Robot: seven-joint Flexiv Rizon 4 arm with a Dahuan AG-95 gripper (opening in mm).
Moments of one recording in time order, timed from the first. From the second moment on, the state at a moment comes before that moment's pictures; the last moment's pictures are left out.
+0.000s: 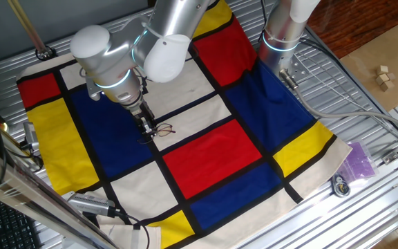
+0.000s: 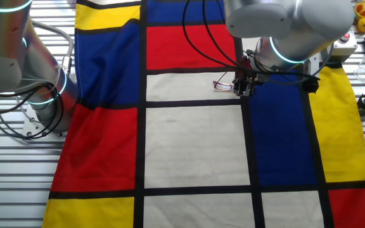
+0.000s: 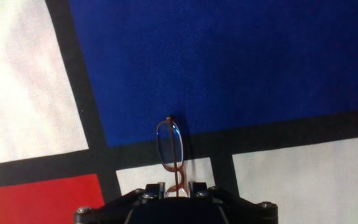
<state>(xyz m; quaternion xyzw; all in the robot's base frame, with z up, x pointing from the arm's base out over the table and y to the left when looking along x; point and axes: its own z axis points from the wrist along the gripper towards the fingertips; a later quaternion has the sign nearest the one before) 0.525 0.061 0.021 -0.07 -0.99 -0.08 0.11</state>
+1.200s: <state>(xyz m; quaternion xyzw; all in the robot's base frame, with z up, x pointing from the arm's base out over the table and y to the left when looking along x) 0.527 0.061 0.034 -0.06 -0.99 -0.08 0.11</state>
